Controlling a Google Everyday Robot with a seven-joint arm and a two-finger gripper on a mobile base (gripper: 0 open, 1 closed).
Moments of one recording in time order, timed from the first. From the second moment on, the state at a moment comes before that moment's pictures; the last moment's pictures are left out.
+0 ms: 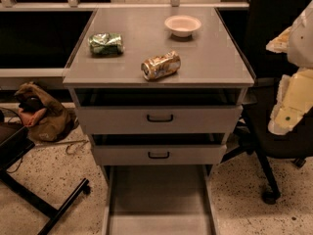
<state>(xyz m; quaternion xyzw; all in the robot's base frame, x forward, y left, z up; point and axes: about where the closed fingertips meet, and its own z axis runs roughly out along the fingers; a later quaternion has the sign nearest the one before) 0.438 -0.217 0.976 -0.60 0.78 -0.03 0.16</state>
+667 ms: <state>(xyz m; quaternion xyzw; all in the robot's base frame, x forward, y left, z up) 0.455 -0.211 0.972 -0.61 0.77 -0.03 0.17</state>
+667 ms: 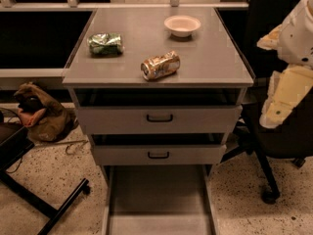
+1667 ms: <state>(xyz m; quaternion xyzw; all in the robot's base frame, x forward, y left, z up) 0.553 -0.167 0.932 -0.66 0.73 0.03 0.19</state>
